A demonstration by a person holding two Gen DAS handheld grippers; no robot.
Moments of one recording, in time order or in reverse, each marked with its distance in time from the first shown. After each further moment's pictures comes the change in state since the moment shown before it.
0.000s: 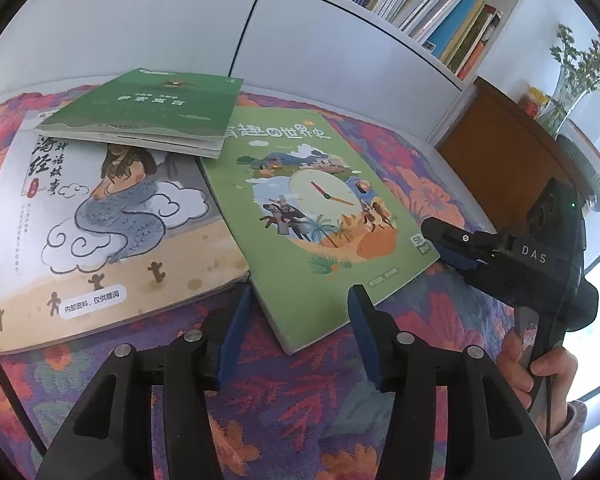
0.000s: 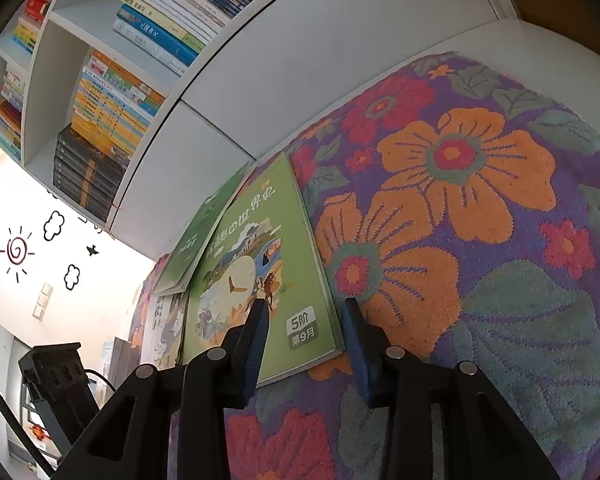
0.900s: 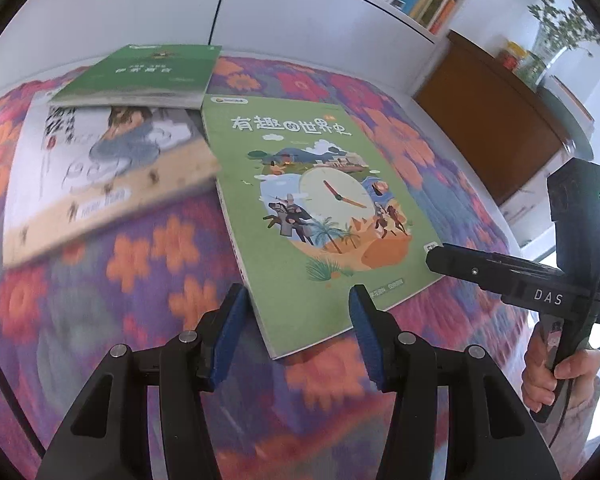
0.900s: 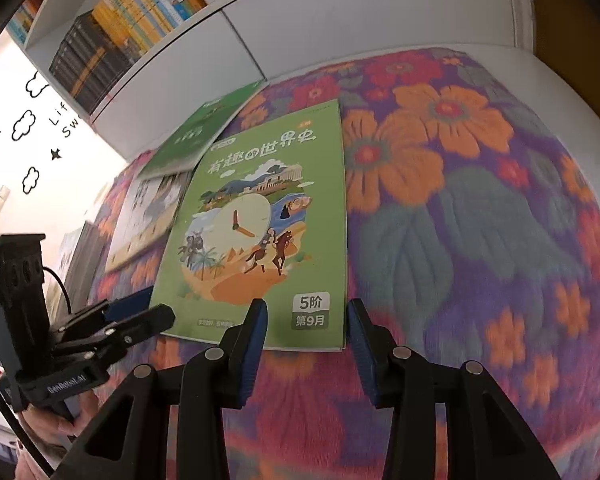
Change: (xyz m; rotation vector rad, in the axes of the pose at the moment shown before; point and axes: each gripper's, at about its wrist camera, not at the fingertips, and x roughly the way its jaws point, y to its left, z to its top) left arm -0.043 -0.016 -0.044 0.075 0.146 -0.011; right arm -0.049 0.051 -0.070 -0.223 0.205 -0.214
